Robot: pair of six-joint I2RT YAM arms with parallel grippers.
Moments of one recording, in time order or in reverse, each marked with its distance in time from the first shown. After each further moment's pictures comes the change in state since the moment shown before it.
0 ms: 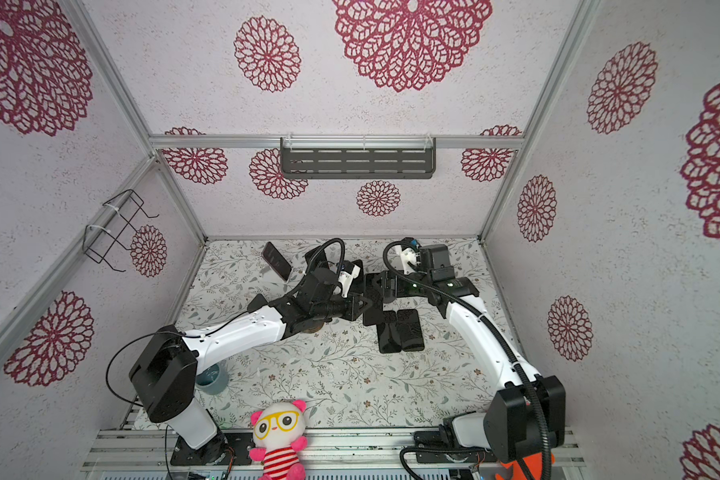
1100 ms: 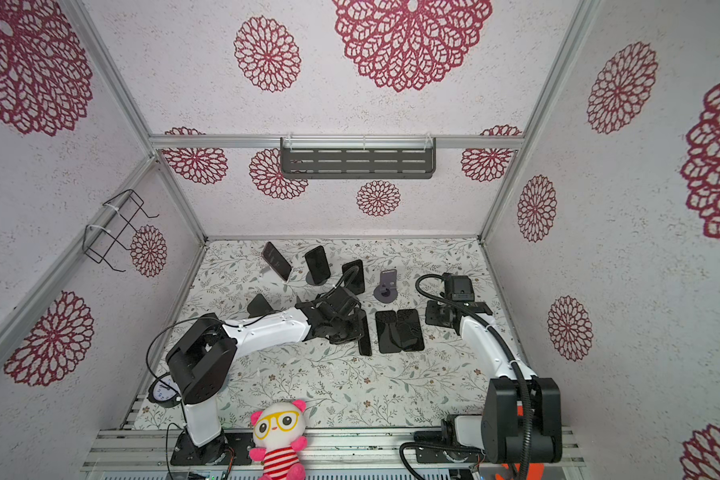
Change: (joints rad) left arm -0.062 0.205 0.084 -0.333 -0.120 -0.409; right arm -0.192 -0.004 -0.299 -0.011 0.335 -0.067
